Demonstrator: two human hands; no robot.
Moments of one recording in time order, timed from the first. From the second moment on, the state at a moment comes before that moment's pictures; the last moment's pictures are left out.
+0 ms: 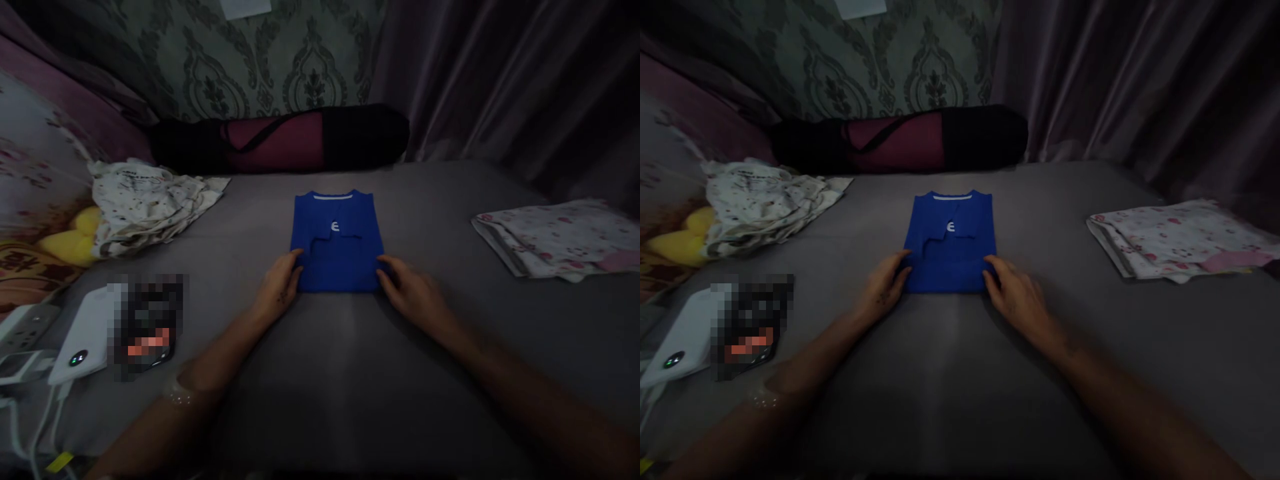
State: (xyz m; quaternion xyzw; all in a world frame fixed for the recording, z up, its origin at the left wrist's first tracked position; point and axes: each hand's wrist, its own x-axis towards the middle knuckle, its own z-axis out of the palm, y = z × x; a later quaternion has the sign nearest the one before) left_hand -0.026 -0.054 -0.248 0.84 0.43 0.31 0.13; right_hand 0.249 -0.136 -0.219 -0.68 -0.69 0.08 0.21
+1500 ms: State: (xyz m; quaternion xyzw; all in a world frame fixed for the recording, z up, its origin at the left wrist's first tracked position) left_hand -0.015 -0.076 -0.230 0.87 0.42 0.15 0.21; right_hand 0.245 -0.108 -0.208 -0.42 -0.90 0.12 0.06
